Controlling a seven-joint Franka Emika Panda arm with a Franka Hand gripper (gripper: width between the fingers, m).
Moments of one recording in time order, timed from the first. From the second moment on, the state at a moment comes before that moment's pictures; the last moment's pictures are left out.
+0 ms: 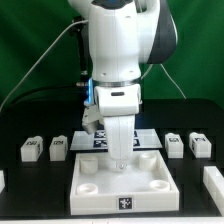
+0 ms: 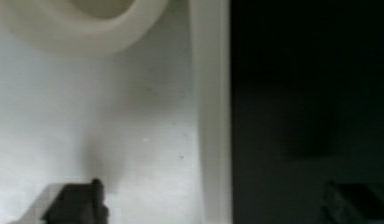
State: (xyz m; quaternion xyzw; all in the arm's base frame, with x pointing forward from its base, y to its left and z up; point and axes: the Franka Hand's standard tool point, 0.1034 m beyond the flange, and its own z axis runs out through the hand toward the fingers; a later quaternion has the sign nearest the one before) arm 0.432 0.002 0.010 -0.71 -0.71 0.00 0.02
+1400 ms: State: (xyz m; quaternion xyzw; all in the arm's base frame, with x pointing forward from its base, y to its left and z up) arm 0.433 0.003 0.010 -0.71 -0.71 0.00 0.02
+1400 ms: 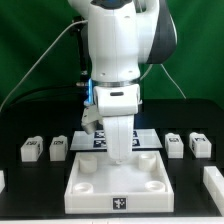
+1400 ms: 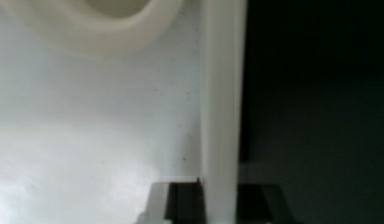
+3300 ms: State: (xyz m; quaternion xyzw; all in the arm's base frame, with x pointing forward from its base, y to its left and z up) arm 0.489 0.068 0.010 -0.72 -0.69 -0.03 0.03
